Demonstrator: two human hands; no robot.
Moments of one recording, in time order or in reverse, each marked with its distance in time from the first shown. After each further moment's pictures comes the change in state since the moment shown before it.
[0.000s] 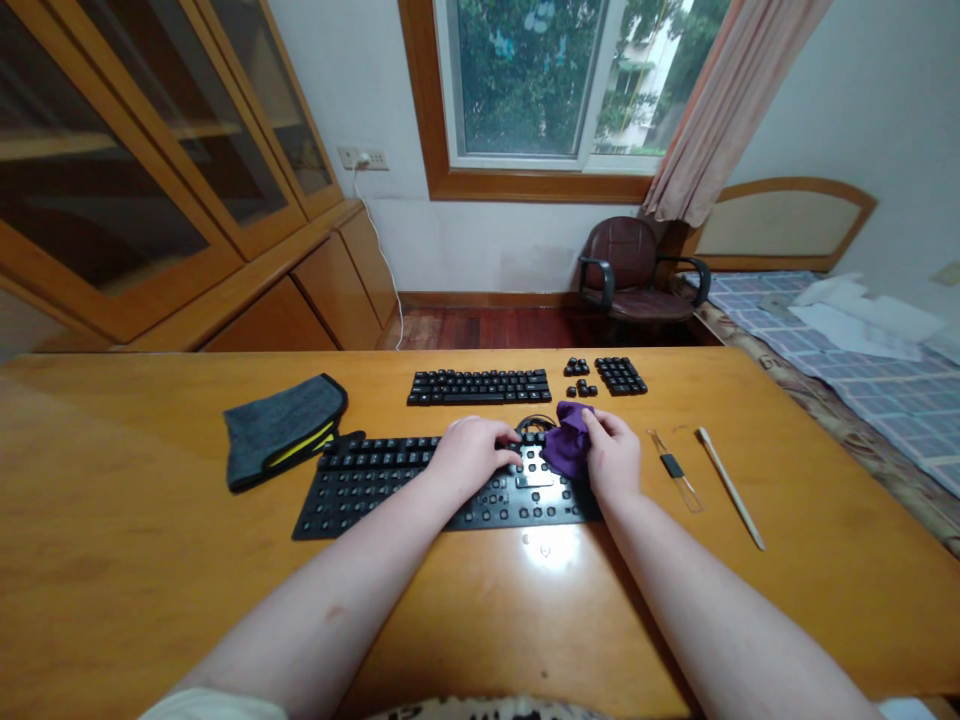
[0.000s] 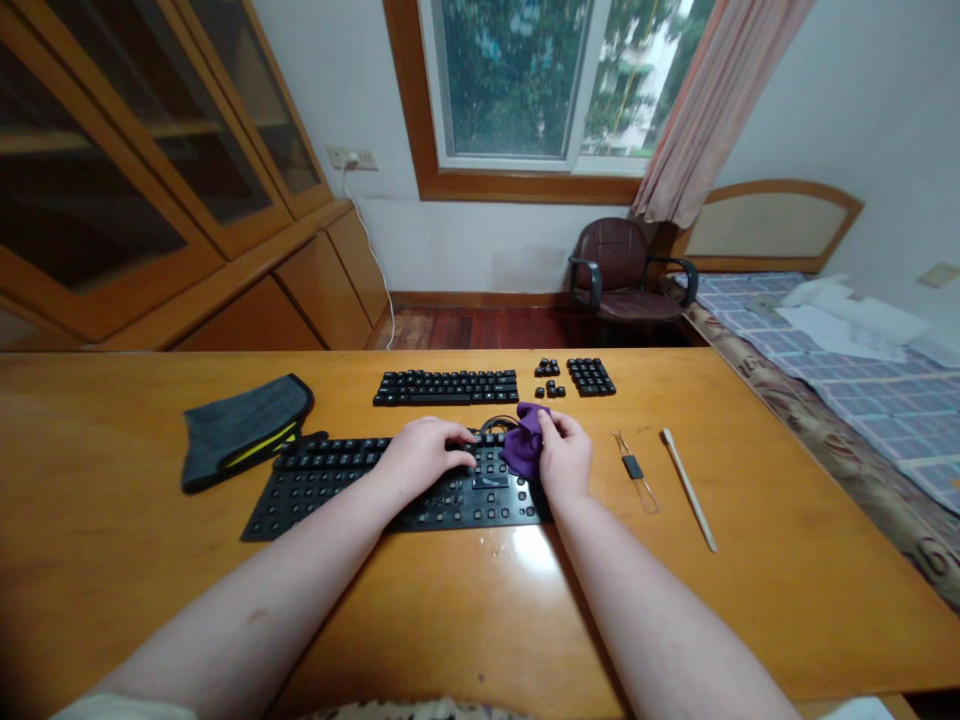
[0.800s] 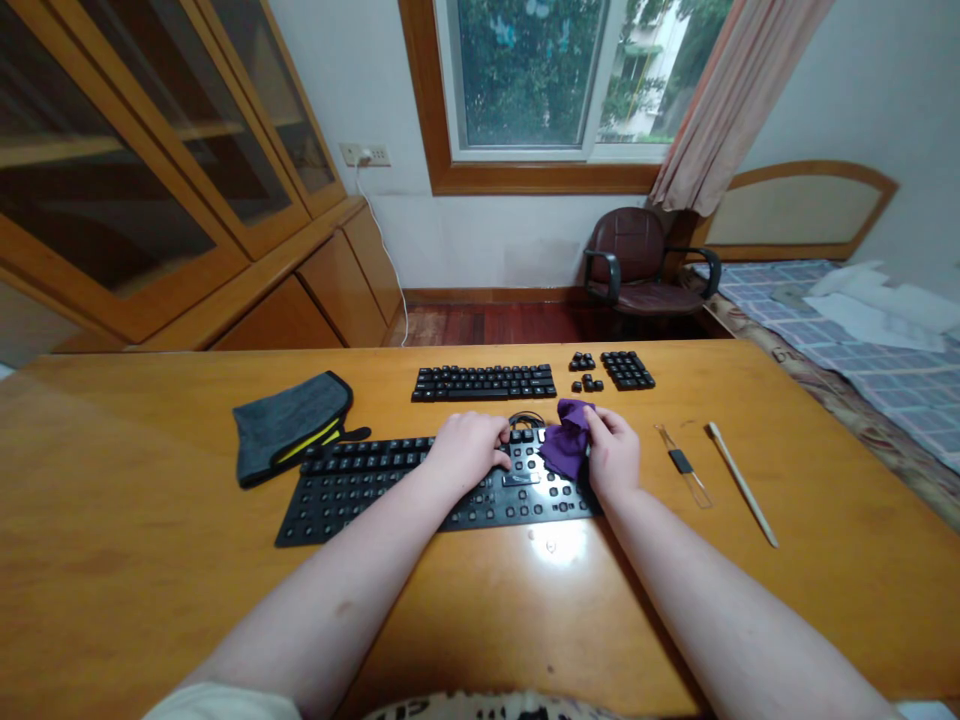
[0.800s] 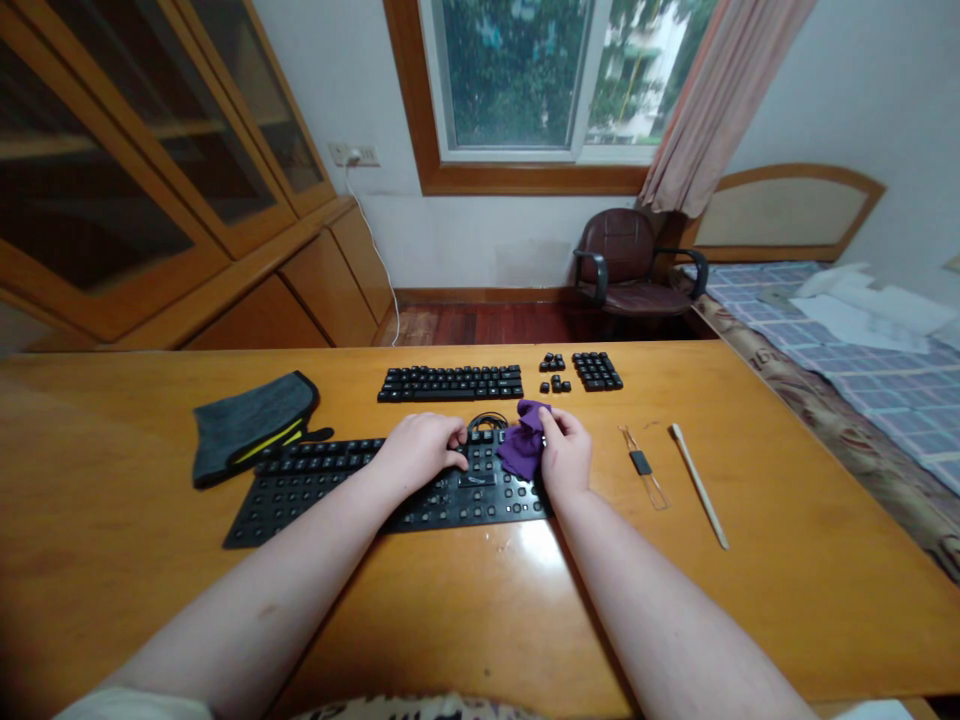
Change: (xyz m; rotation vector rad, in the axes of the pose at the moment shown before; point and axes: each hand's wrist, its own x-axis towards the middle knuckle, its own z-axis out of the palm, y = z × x) left_hand 0.002 -0.003 -0.011 0.315 -0.203 -0.014; right_hand -0.003 0.009 0.006 0.092 -0.024 -0.007
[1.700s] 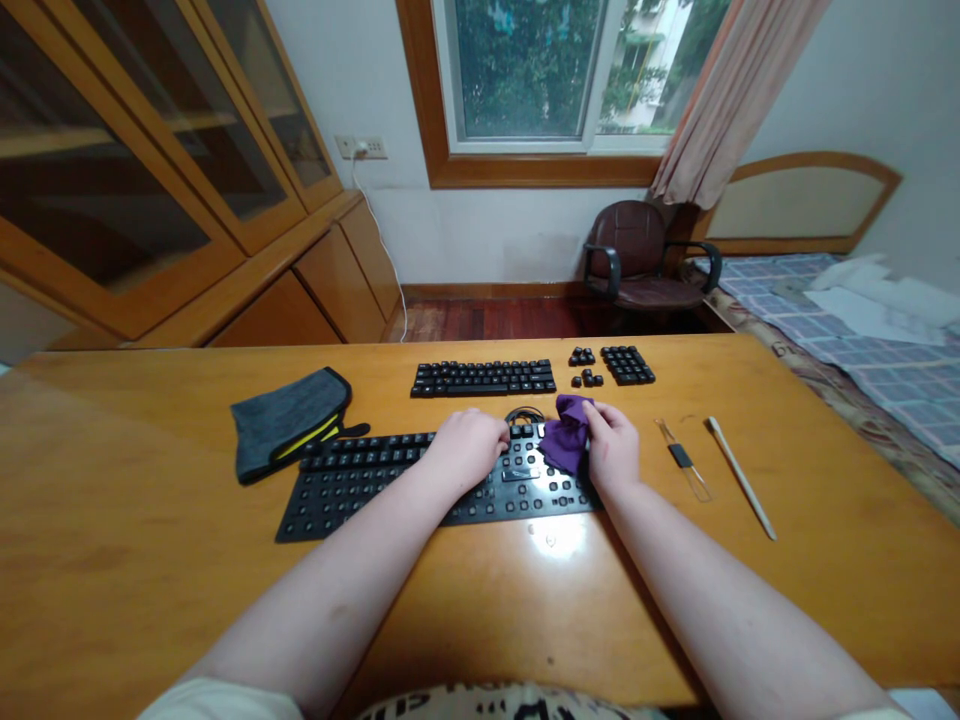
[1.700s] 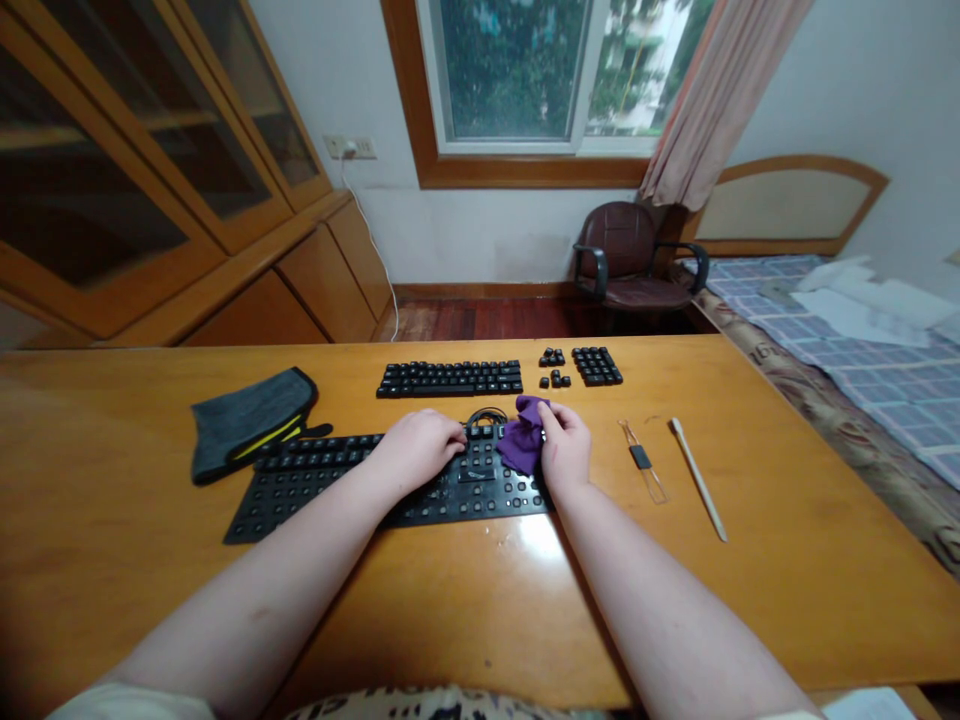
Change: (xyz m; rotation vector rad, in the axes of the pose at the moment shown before) left_hand -0.006 0.007 -0.005 0.075 -0.035 0.022; right_hand 0.000 0.001 0.001 0.032 -0.030 0.029
